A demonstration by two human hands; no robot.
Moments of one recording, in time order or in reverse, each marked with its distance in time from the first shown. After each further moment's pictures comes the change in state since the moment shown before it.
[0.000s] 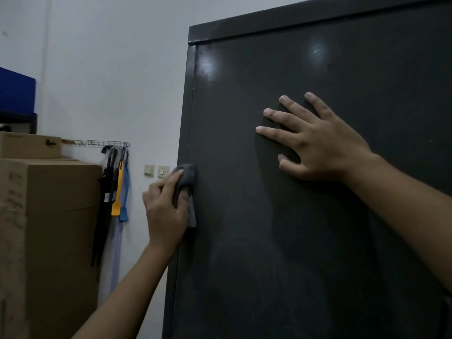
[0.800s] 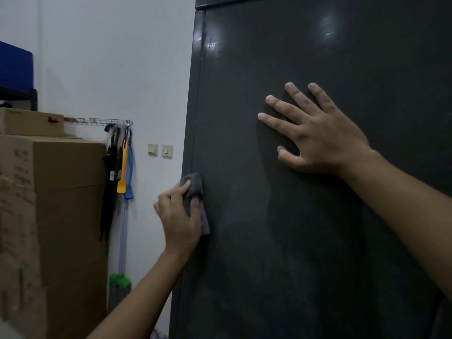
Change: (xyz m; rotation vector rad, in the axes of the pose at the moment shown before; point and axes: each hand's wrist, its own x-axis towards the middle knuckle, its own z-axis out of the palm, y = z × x) left_hand -0.064 -0.003 -0.004 -0.075 -0.037 -0.128; right_hand -0.009 -0.032 0.011 0.040 0.018 0.012
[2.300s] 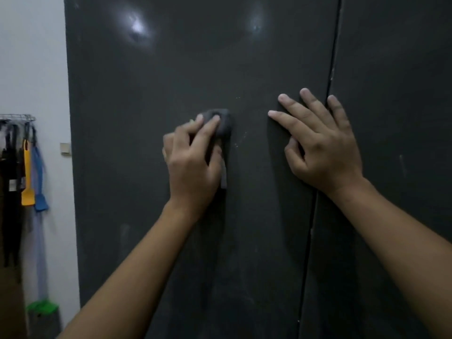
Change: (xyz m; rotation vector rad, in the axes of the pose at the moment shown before) left_hand 0.010 0.208 0.086 -0.136 -0.015 0.405; right_hand -0.159 0.070 -0.011 0.095 0.282 0.373
